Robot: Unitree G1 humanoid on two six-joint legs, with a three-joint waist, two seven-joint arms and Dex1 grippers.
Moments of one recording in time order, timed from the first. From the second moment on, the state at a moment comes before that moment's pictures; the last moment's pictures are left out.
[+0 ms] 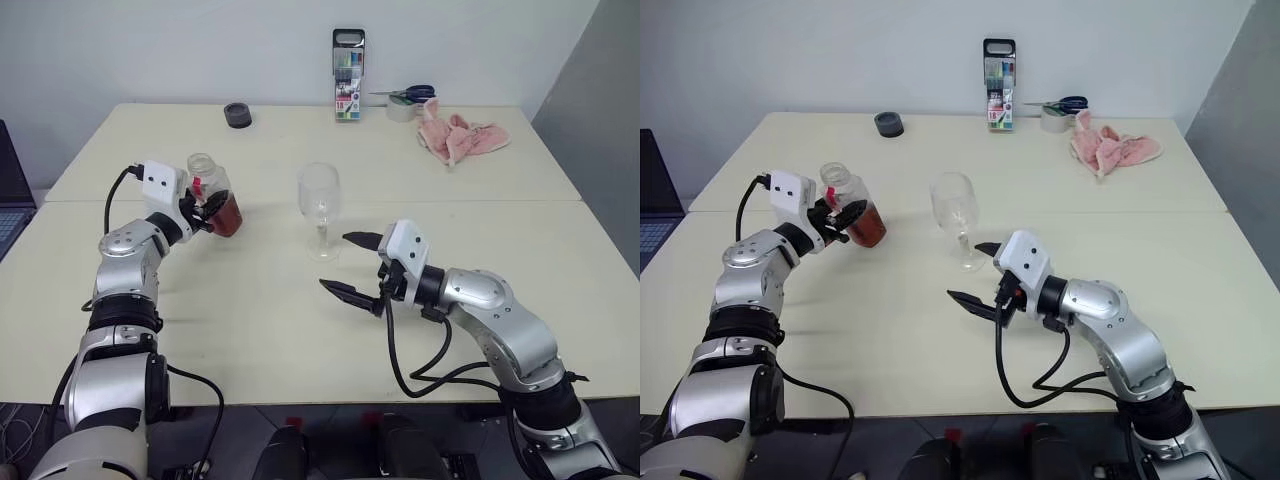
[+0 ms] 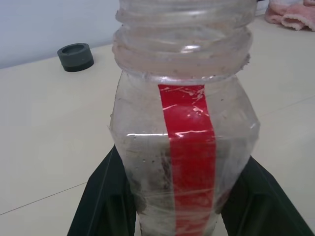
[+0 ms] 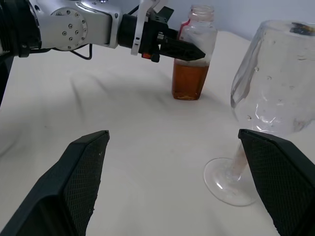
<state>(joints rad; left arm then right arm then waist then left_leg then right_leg) -0.79 0.59 0.20 0.80 -0.19 0.01 -0.70 -0.41 -0.36 0.25 -0.46 0.28 0.57 0.67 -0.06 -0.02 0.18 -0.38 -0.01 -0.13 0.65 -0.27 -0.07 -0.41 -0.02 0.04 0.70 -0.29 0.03</state>
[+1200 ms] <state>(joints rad) -1.12 0.63 -0.25 0.83 0.46 -0.72 -0.40 -0.44 -0.31 0.10 -0.53 0.42 0.70 0.44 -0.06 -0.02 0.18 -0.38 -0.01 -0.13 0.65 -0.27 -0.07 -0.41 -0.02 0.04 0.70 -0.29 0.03</state>
